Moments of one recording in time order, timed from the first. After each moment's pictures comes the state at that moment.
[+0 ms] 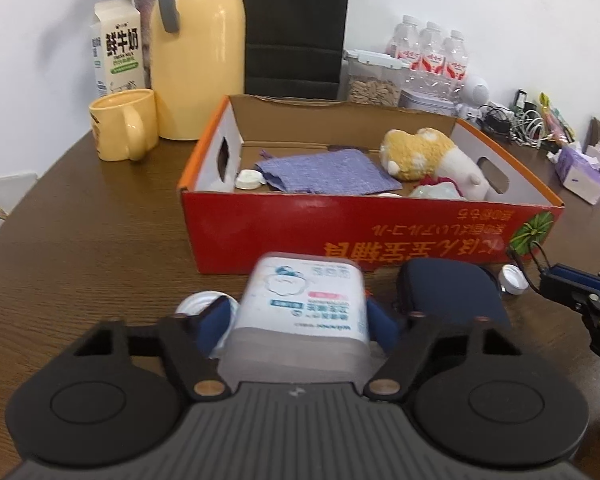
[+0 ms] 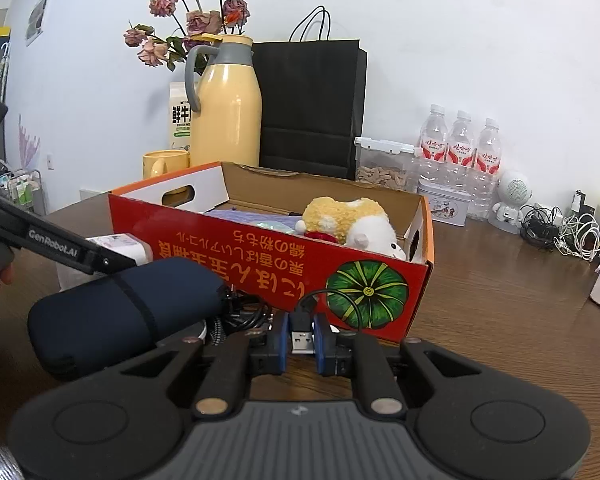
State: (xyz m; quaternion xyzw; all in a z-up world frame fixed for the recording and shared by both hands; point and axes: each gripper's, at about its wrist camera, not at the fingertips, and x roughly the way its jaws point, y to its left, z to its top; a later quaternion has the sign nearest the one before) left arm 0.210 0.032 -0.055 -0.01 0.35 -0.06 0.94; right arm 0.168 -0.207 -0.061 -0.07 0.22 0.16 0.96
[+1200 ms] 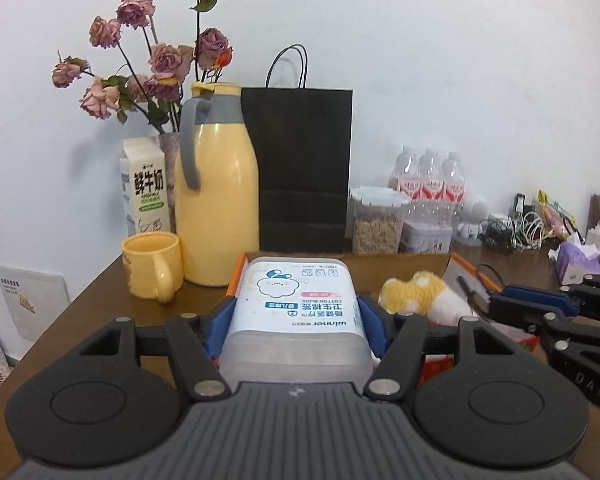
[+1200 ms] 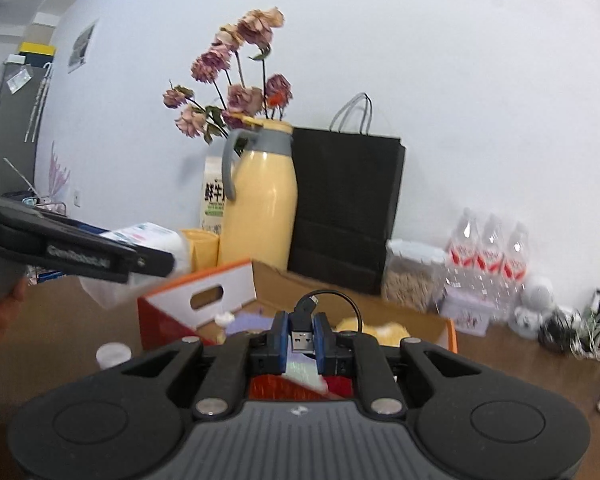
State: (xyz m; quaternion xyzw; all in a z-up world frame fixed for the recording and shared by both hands) left arm 0.196 0.021 0.020 -0.01 0.17 -0.02 0.99; right arm 0.187 -0.173 0.009 -0.10 0.11 0.21 0.97
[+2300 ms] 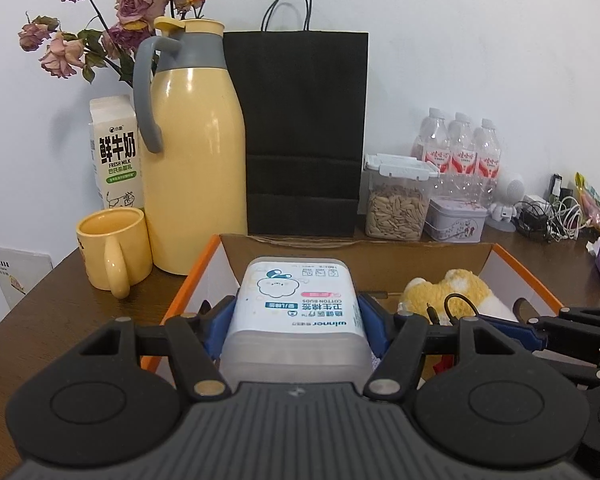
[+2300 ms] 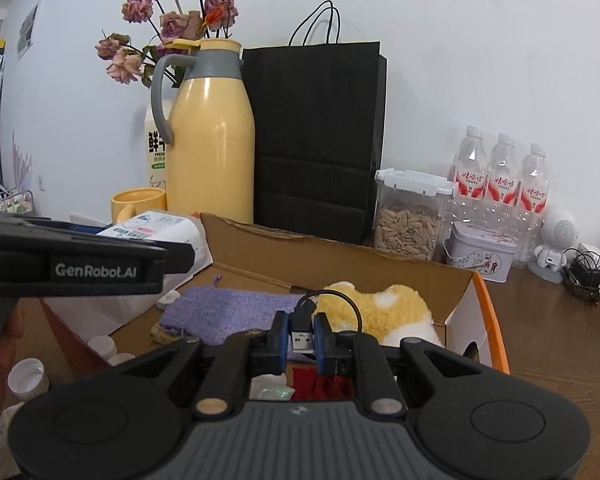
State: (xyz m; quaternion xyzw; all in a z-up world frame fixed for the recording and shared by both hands) left arm 0.298 -0.006 -0.015 -0.01 0.22 0.00 0.98; right arm 0.309 -0.161 -0.033 -0.06 0.21 0.17 0.96
